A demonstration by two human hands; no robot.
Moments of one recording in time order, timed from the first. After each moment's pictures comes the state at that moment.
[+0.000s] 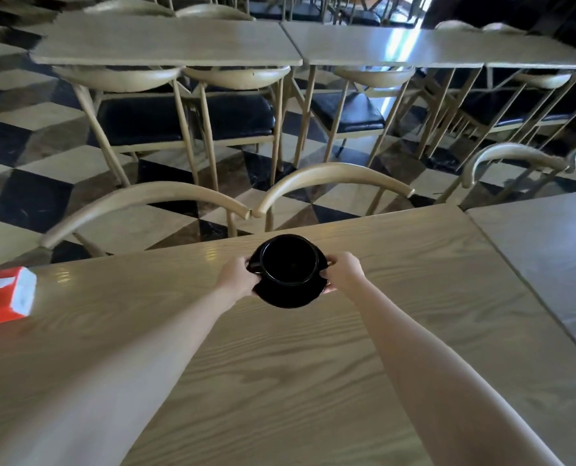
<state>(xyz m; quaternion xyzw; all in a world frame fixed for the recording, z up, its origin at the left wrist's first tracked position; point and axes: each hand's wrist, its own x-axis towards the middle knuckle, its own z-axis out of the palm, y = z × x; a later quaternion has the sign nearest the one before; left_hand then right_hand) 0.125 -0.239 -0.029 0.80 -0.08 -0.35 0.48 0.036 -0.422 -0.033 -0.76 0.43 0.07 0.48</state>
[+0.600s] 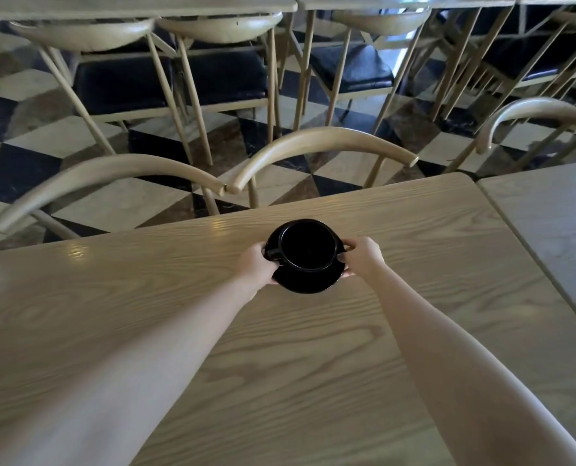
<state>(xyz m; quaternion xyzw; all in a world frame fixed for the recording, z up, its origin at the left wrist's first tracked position) 0.094 -0.331 -0.063 0.78 -0.02 -0.37 0.51 0.015 -0.510 -0.084 -0.76 0.43 0.07 0.48</state>
